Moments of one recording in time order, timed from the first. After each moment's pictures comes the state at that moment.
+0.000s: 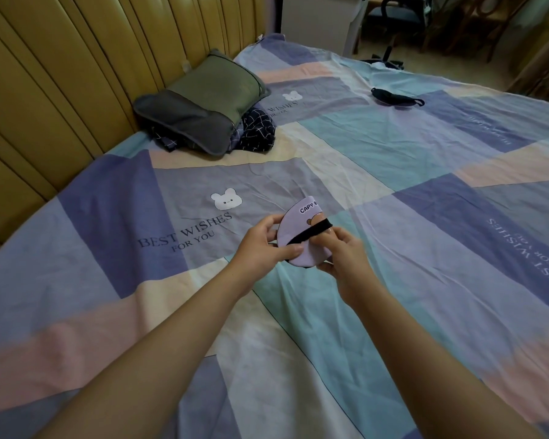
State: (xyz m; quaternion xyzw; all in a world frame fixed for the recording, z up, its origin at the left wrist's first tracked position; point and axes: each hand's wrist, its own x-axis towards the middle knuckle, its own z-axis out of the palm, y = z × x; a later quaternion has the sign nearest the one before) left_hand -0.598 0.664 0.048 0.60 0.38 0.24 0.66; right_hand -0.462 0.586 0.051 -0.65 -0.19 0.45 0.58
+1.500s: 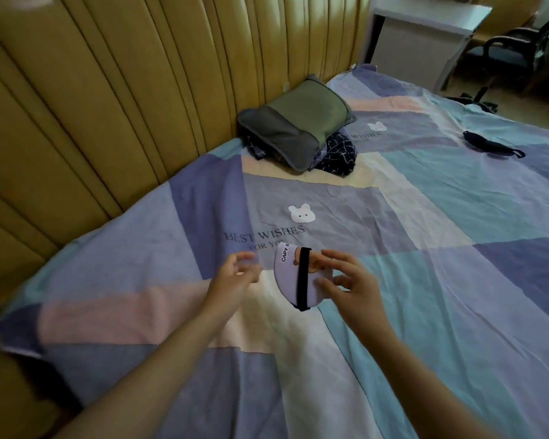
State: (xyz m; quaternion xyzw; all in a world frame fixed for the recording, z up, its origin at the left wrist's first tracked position) left_hand -0.757 0.664 0.027 0.48 0.57 0.36 0.56; right_hand -0.554 0.605 0.042 -0.60 -0.53 0.32 0.50
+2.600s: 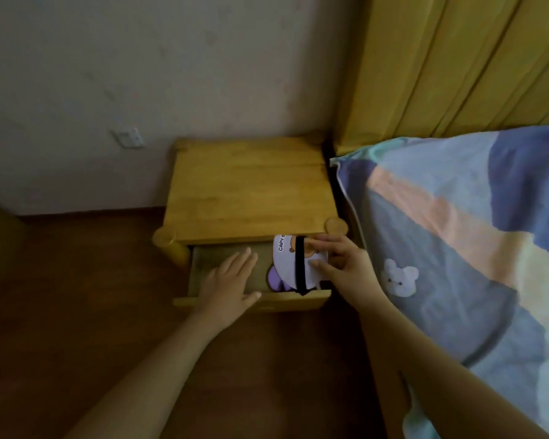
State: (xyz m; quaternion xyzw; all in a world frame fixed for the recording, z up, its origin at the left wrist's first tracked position) left_hand -1.162 0.244 -0.055 0.53 0.83 0.03 0.16; right_hand -0.978 0.402 -0.001 -0.35 -0.75 0.52 0.21
